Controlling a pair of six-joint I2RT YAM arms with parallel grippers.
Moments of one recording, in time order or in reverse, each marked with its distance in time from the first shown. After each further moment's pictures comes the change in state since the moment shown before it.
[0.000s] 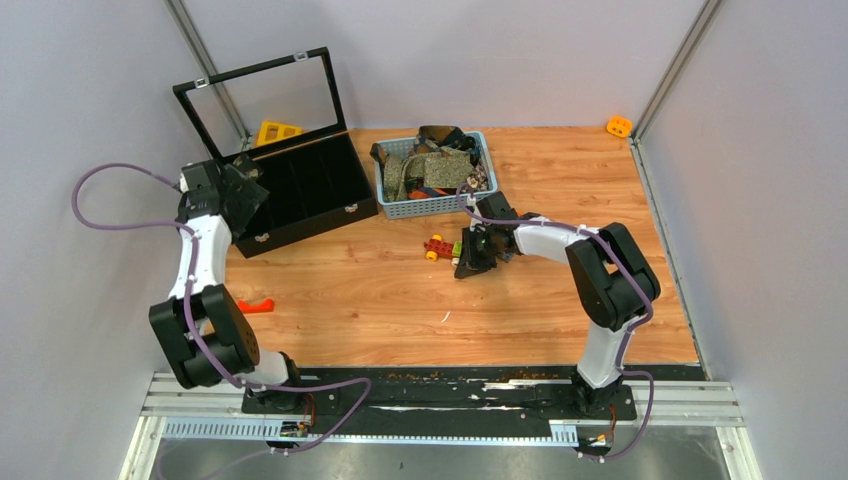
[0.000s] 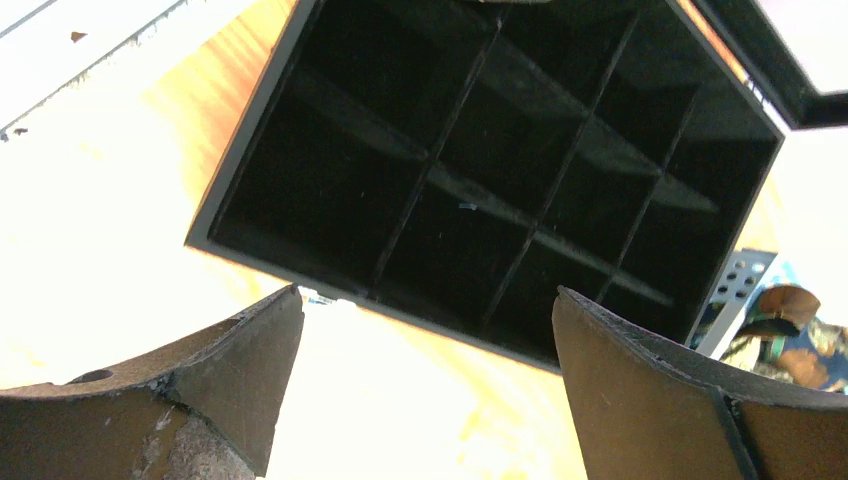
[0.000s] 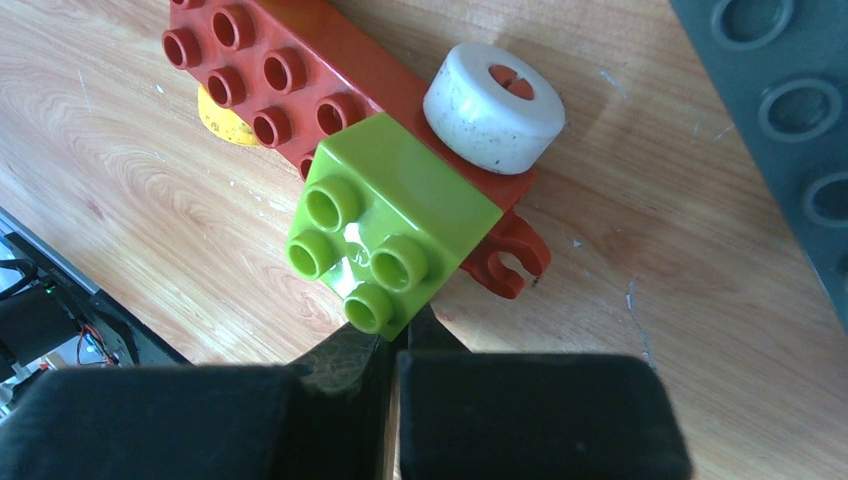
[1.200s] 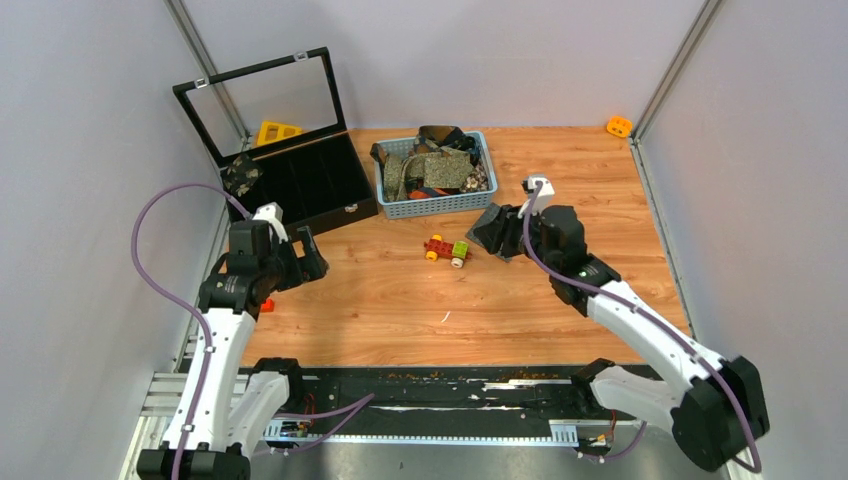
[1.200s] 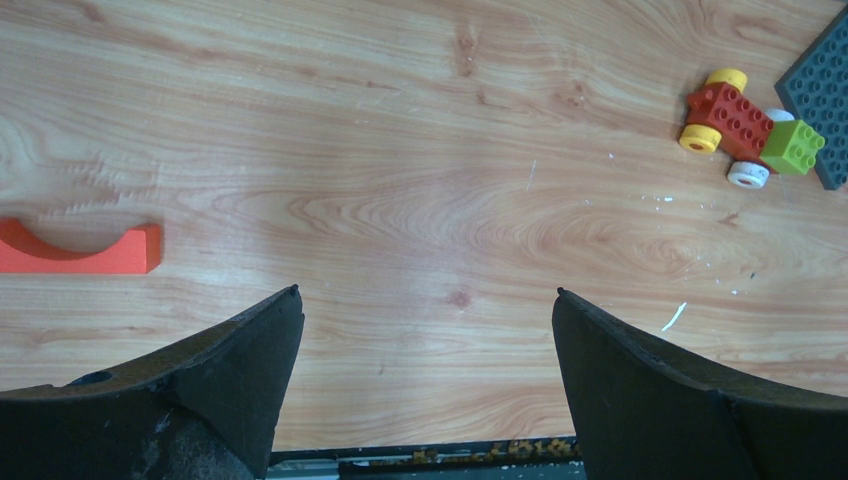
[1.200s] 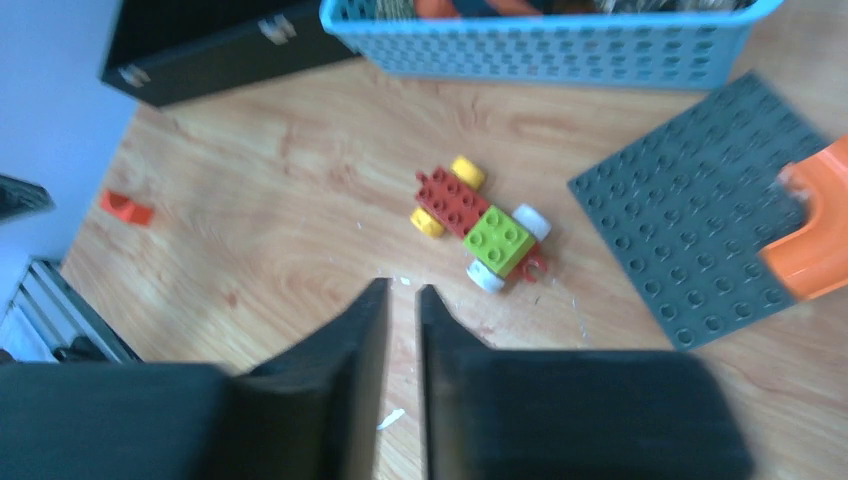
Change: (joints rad) left arm -0.381 -0.619 -0.287 -0.362 0.087 0.312; right arm 0.021 -0.739 -0.342 0.330 0.253 -0.022
